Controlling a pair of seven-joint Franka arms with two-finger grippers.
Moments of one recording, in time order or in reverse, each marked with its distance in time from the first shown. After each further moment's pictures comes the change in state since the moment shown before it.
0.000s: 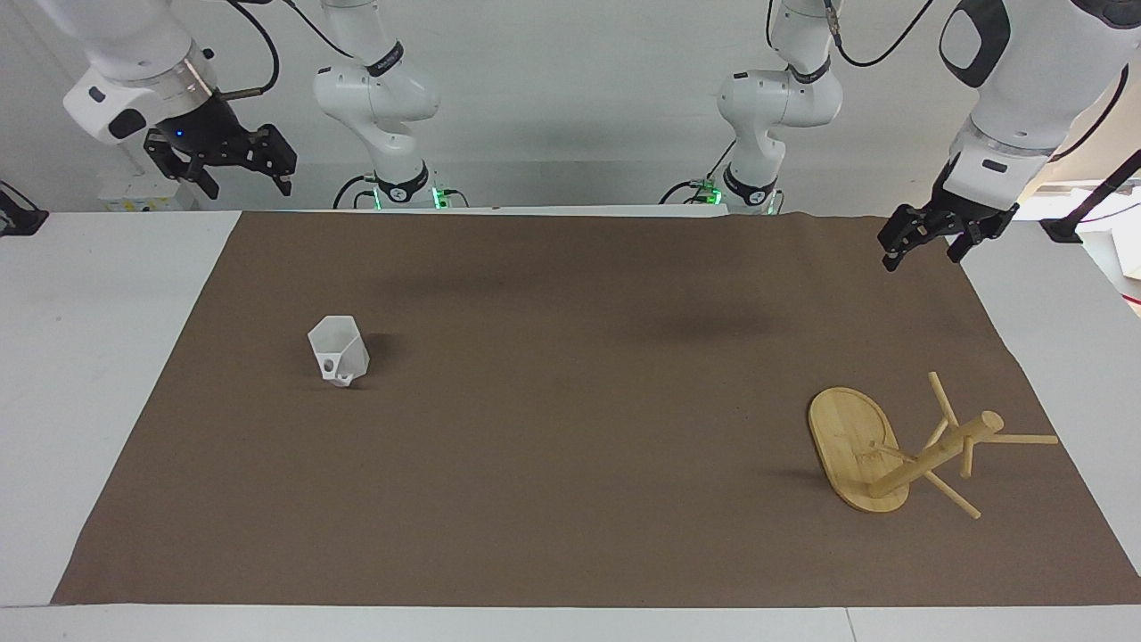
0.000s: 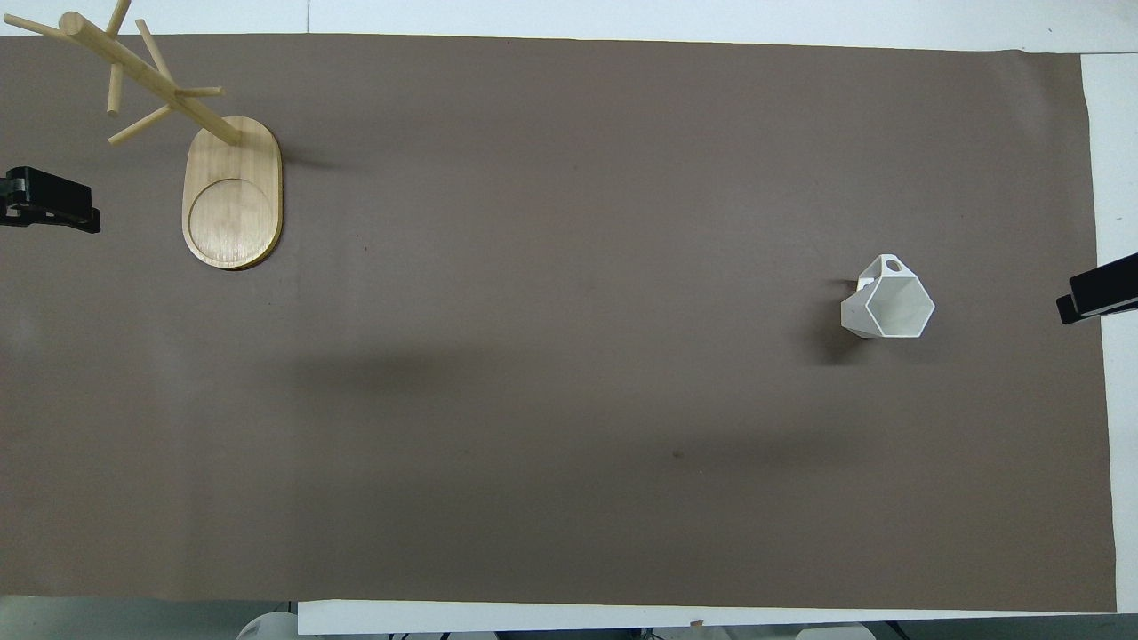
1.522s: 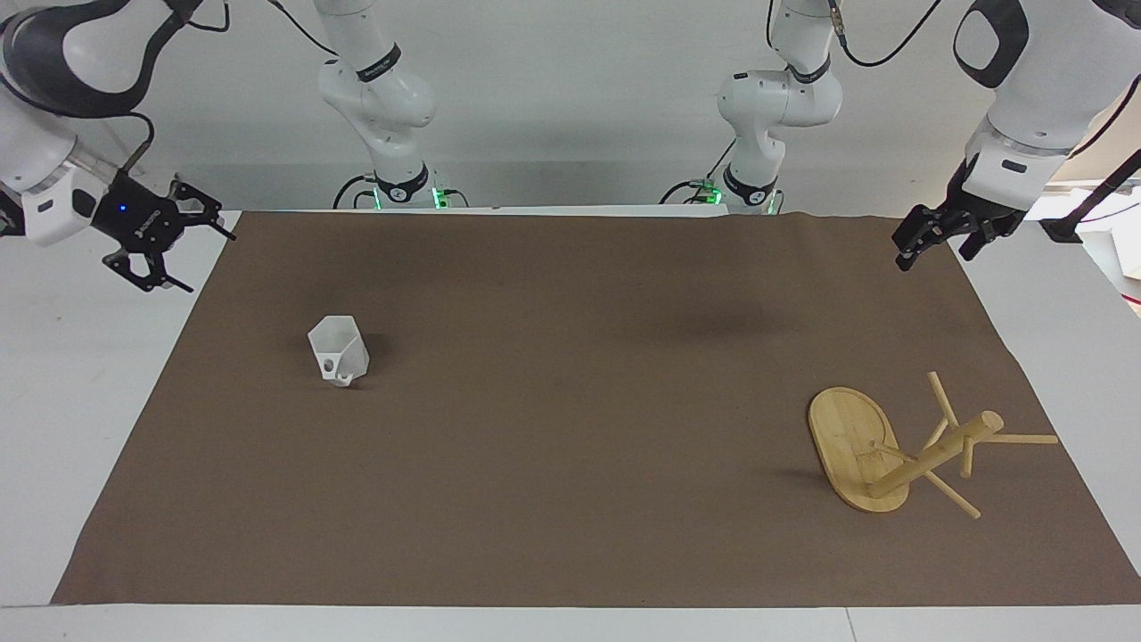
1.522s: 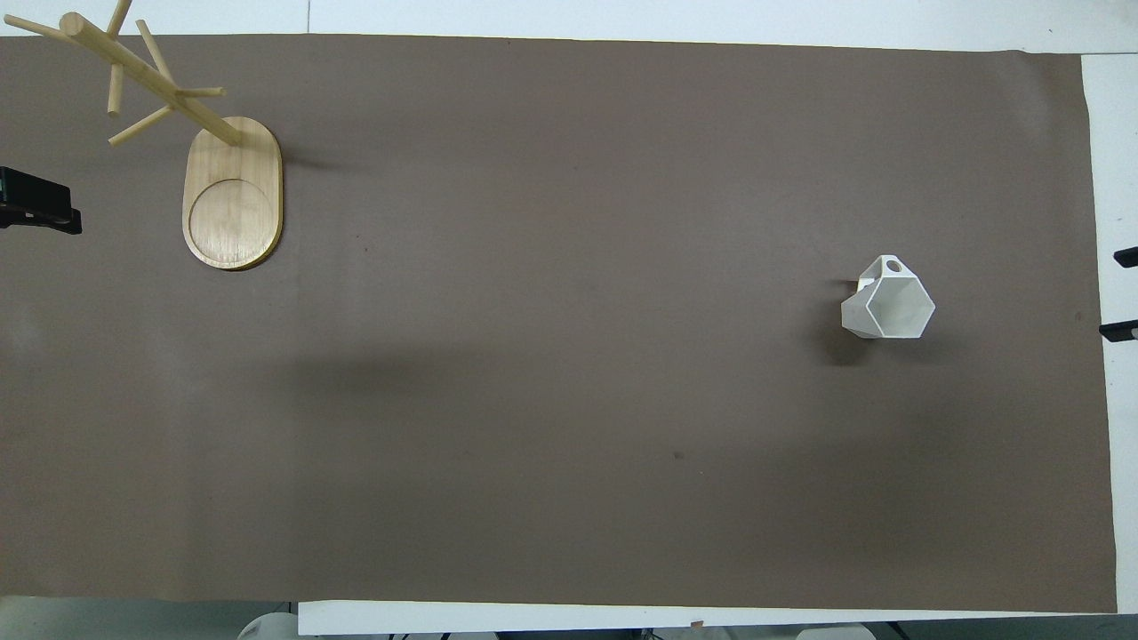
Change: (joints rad) left arm 0.014 0.000 0.008 0.000 0.000 -0.002 0.000; right arm -0.388 0.178 -0.019 -0.209 0.406 0.272 -1.463
